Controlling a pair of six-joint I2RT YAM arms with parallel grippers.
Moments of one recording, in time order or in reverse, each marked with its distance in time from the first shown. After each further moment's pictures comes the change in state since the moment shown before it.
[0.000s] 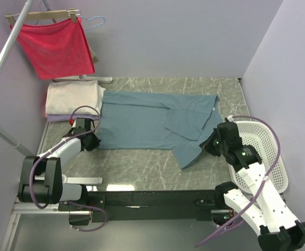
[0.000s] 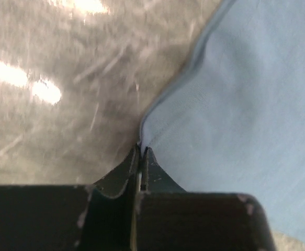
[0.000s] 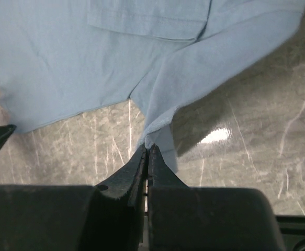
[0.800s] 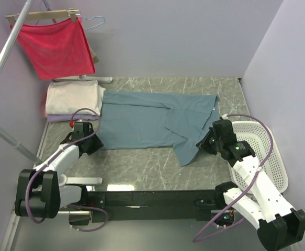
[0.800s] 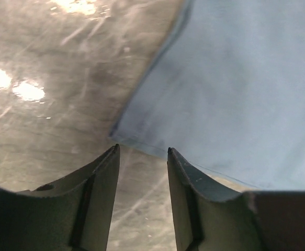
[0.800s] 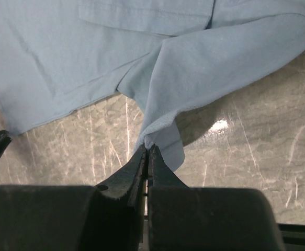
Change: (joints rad) left arm -0.005 -0.155 -0.069 -0.041 0.088 0.020; right arm 0.000 0.069 -0.037 0.069 -0.027 0.005
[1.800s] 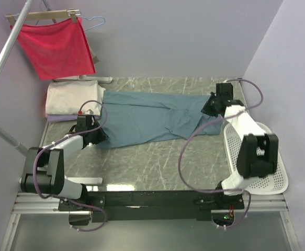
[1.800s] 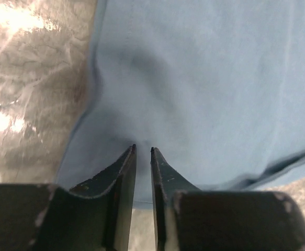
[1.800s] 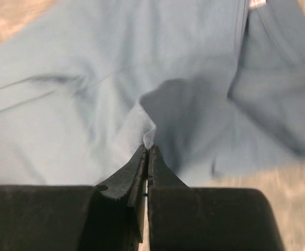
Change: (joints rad) left arm 0.000 0.246 0.082 0.256 0.167 0.113; right arm -0.273 0.799 0.468 0.322 -0.061 -0.225
